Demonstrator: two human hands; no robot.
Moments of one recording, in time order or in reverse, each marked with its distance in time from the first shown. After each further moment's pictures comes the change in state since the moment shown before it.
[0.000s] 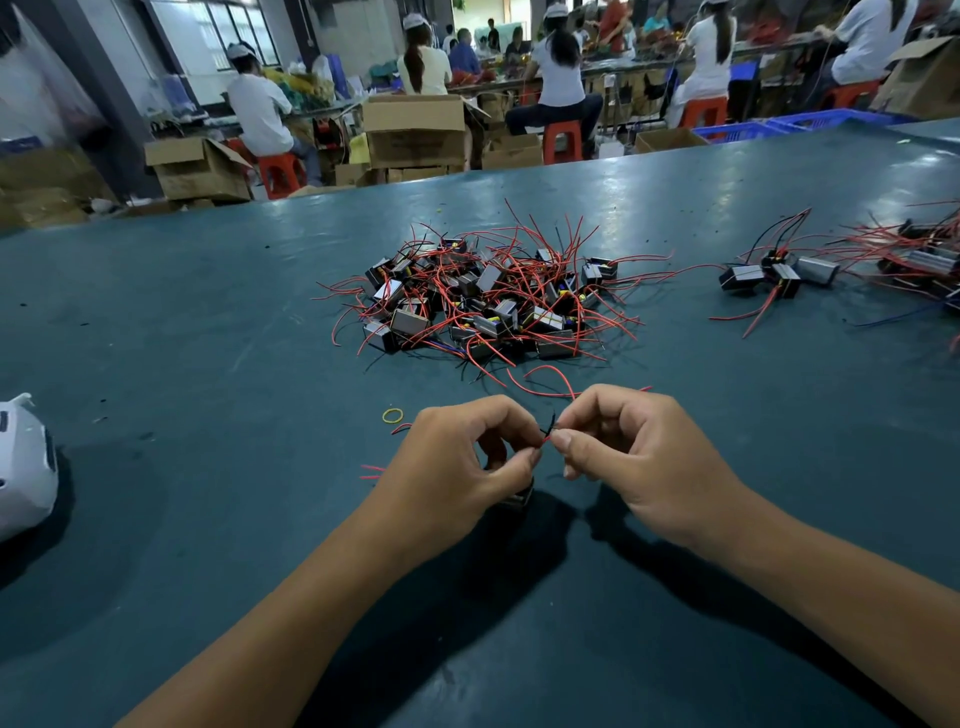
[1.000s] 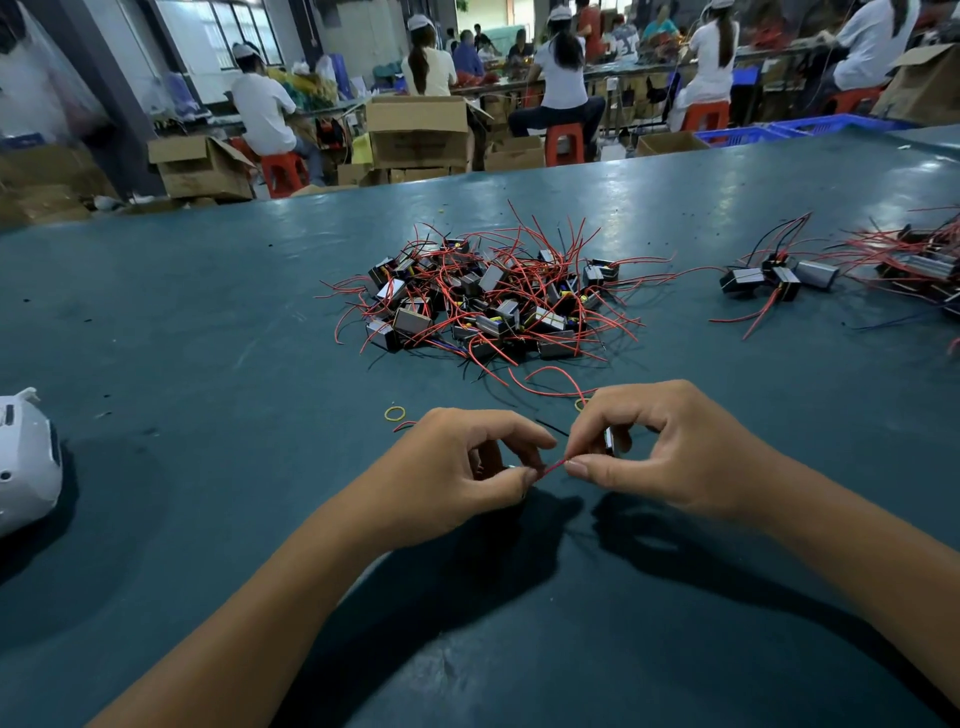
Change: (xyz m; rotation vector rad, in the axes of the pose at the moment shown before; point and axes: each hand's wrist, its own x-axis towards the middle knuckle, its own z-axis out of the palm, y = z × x) left_hand 0.002 -0.012 -0.014 -0.020 -0.255 -0.016; right_hand 0.007 -0.007 -0.034 -0.362 -0.265 -0.219
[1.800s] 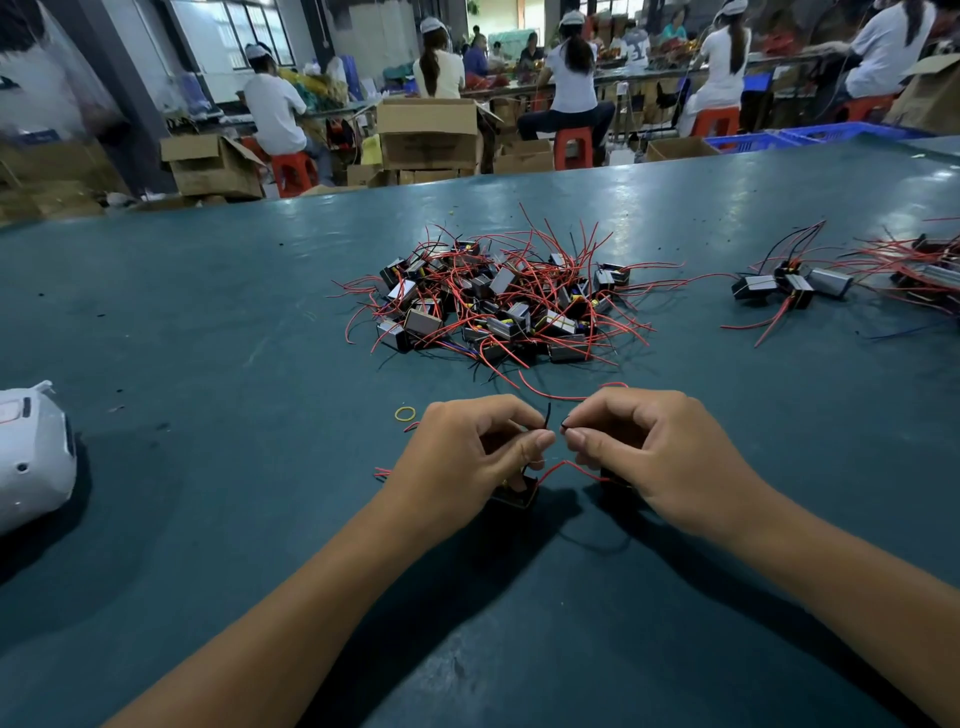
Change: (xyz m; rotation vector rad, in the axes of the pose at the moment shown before) left_hand 0.006 -0.006 0.013 -0.210 0.246 -0.065; right_hand 0.007 0.004 0.026 0.071 0.236 0.185
